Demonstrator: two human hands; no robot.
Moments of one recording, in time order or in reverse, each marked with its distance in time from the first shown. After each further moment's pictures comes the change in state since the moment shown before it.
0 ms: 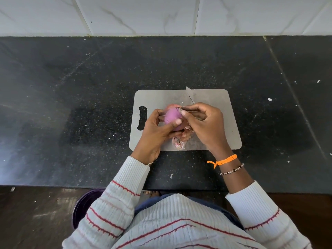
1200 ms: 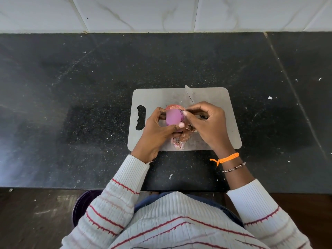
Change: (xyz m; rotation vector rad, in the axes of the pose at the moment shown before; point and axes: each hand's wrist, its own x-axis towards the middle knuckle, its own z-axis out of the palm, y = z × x) left_hand 0.007 -0.002 -0.001 0.188 -0.039 0.014; right_hand 0.007 0.013 -0.008 -0.074 -0.027 -0.104
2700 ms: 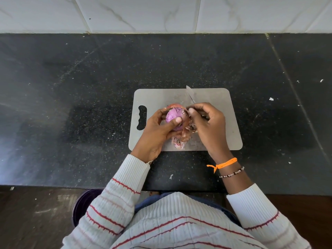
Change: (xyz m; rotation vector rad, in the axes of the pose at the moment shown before) left_hand 0.001 0.001 0.002 -0.247 -0.006 -0.058; right_hand -0.007 -0.002 0.007 -0.020 0.107 0.061
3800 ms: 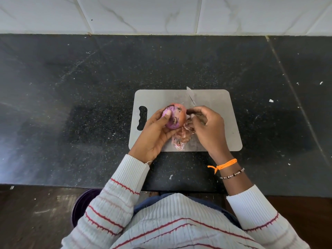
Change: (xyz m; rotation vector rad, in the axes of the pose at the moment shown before) left_hand 0.002 0.001 -0.007 -0.161 -0.011 -0.079; right_hand -0.002 -0.001 -0.002 -0.052 -0.098 0.109
